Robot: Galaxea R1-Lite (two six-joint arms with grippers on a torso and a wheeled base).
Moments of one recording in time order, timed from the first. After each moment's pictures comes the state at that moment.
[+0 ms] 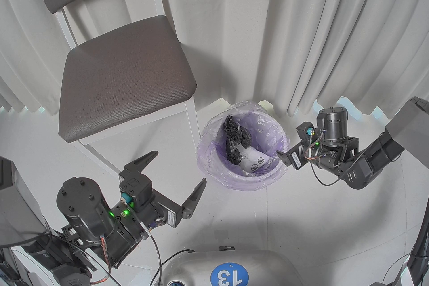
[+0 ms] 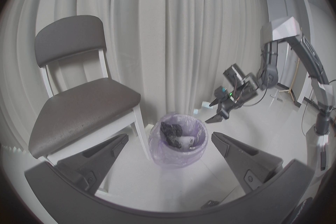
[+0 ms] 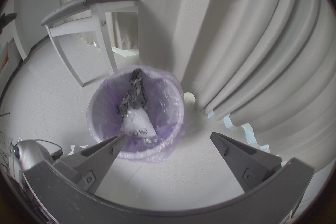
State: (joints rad) left arm -0.76 1.82 -0.22 -1.55 0.25 0.24; right arm 0.36 2.09 -0.91 -0.74 -0.15 -0.36
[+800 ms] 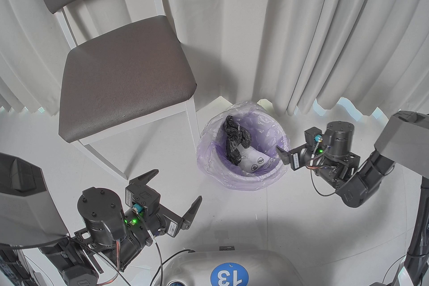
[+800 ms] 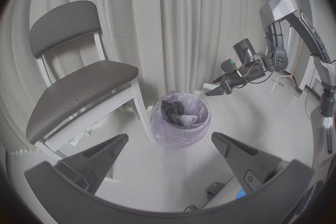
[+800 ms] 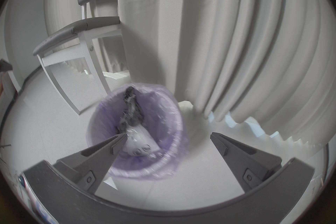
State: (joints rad) left arm -0.73 1.93 -0.19 -1.55 0.27 0.24; right arm 0.39 2.21 -0.86 -1.09 -0.13 -0.15
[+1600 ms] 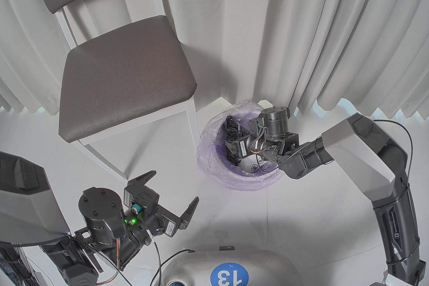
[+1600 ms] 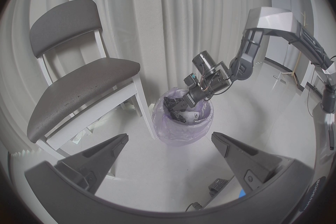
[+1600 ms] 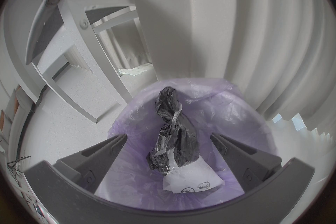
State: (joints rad) left arm -0.71 1.94 -0.18 -1.55 0.27 0.25; right arm 0.48 2.56 -1.63 -0.55 -0.06 -0.03
